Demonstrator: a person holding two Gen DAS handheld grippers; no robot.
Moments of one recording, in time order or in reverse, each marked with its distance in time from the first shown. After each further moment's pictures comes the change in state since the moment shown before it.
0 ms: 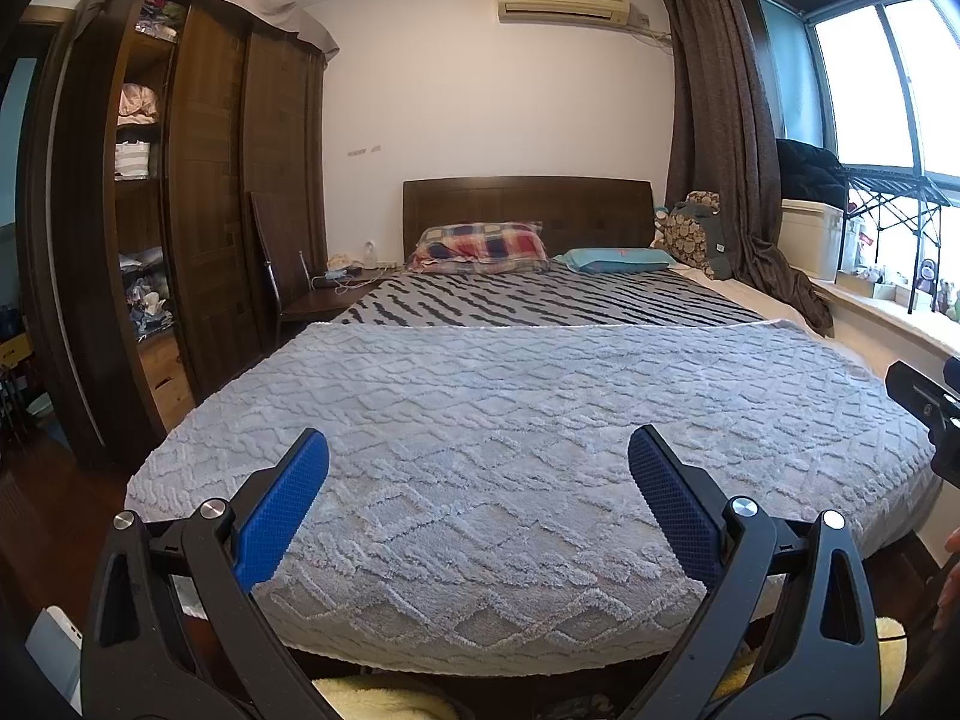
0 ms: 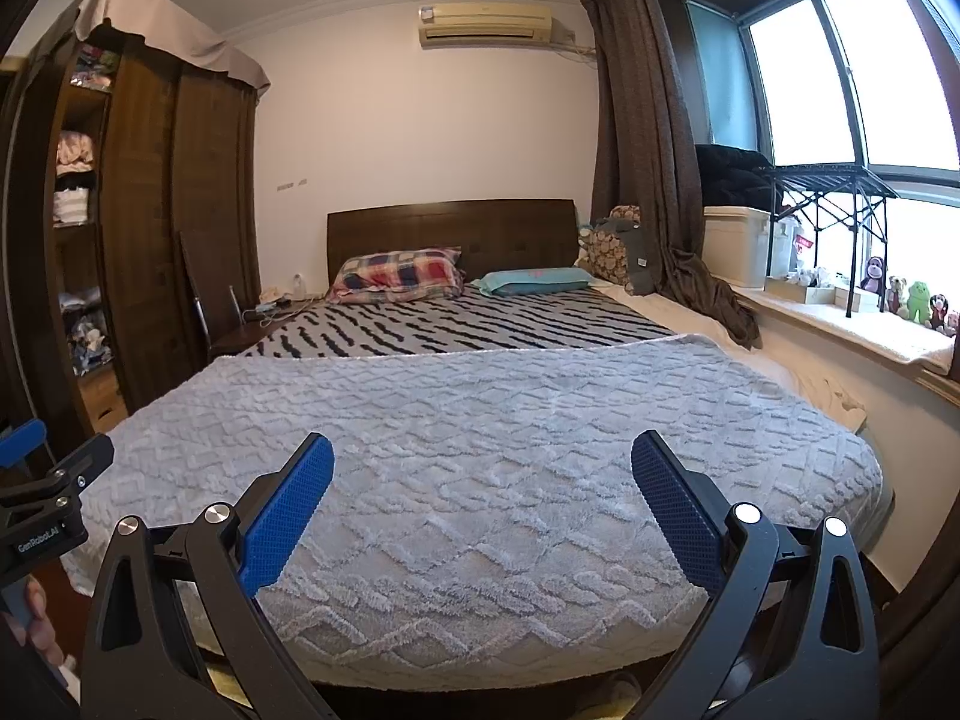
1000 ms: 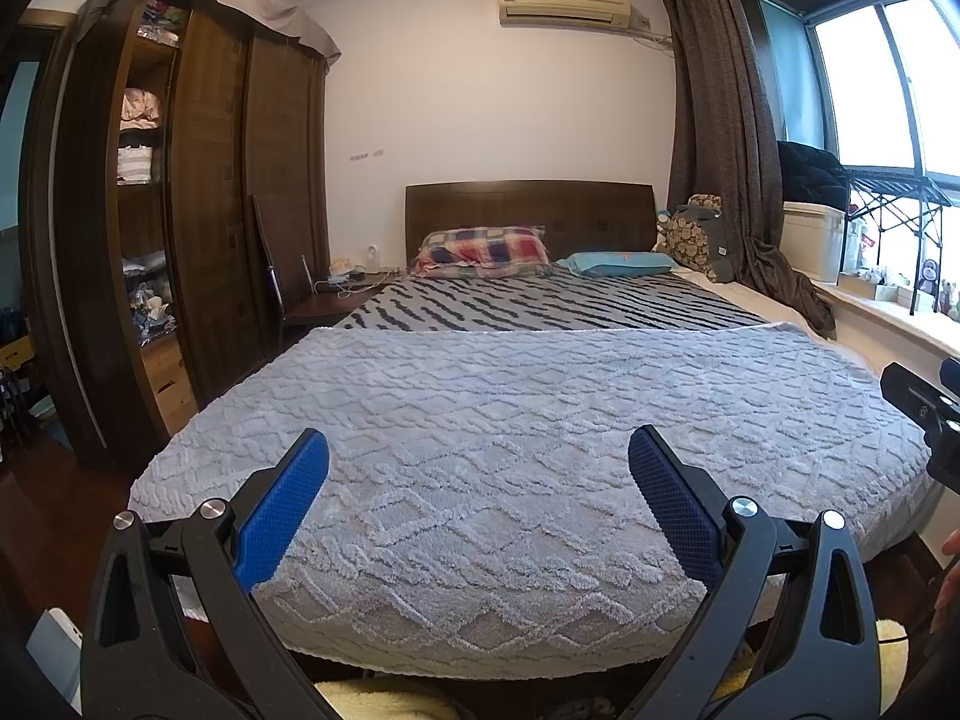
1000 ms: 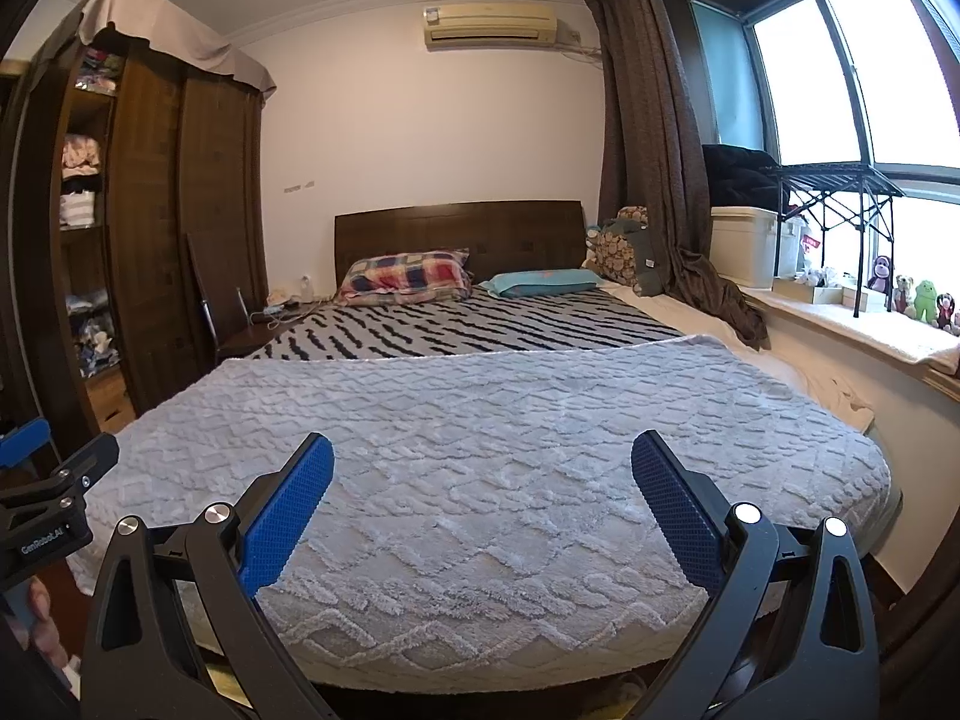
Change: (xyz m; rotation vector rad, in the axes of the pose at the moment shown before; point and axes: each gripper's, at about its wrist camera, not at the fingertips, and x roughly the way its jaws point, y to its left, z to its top) left arm 0.001 0.000 0.001 0.000 -0.011 0.007; right arm 0.001 -0.001 0.001 0.003 -0.005 0.021
